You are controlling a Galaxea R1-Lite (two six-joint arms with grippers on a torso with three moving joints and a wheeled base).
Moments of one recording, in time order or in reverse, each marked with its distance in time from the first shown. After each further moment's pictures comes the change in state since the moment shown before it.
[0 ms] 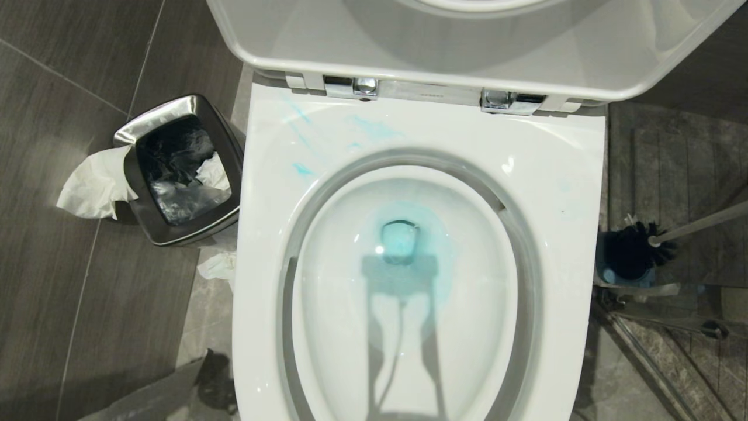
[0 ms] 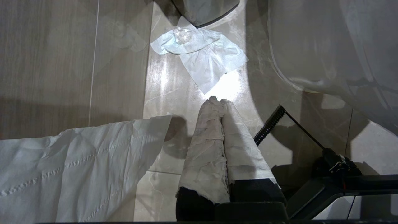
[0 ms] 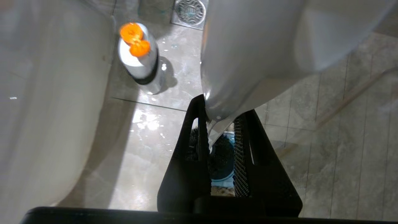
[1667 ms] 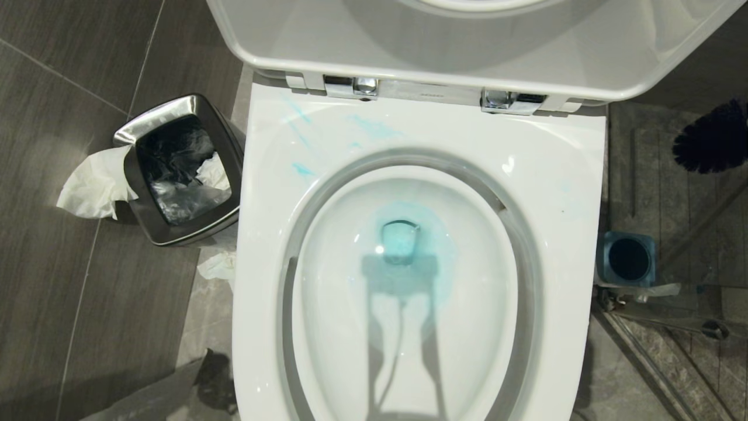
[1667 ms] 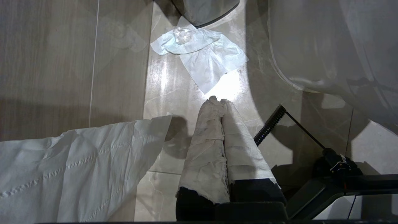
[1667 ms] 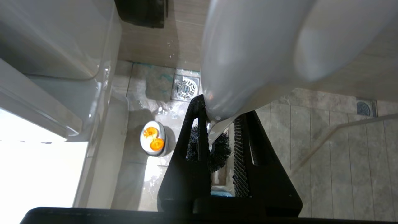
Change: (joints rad) left arm 0.000 0.000 0.000 -0.001 0.000 0.004; right arm -0.001 -0.158 -0.725 0.714 -0.048 0.076
